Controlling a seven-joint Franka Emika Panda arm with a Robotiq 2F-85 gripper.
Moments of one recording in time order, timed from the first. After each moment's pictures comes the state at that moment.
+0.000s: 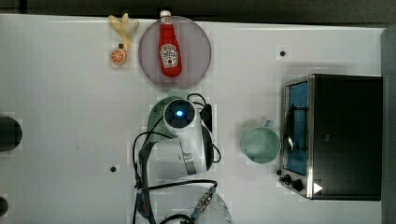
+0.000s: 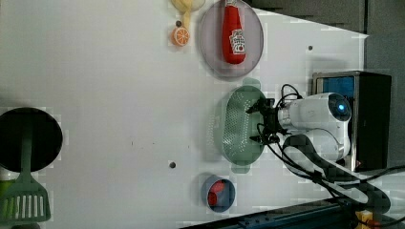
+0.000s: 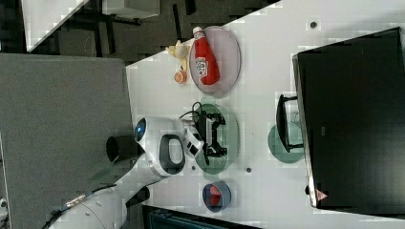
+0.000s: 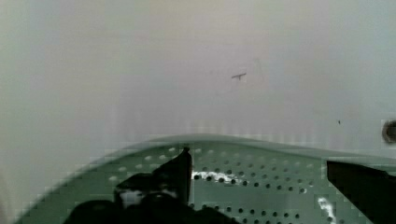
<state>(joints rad) -0.04 0.40 0.11 -2.35 -0.21 1.00 1.00</state>
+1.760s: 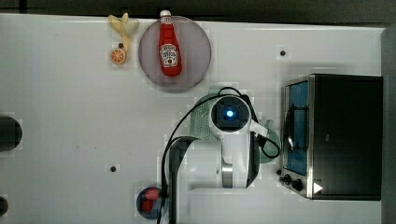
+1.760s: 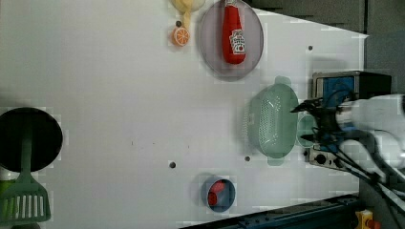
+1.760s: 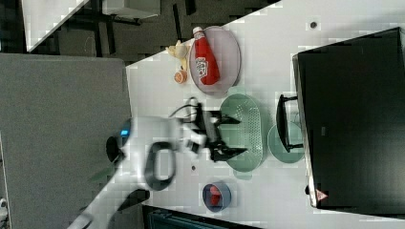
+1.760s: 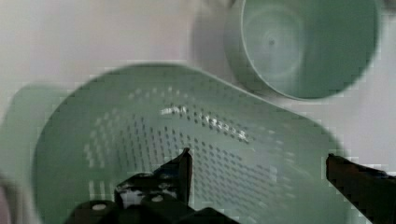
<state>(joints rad) -0.06 0.09 -0.05 -2.36 -0.19 0.75 0.45</state>
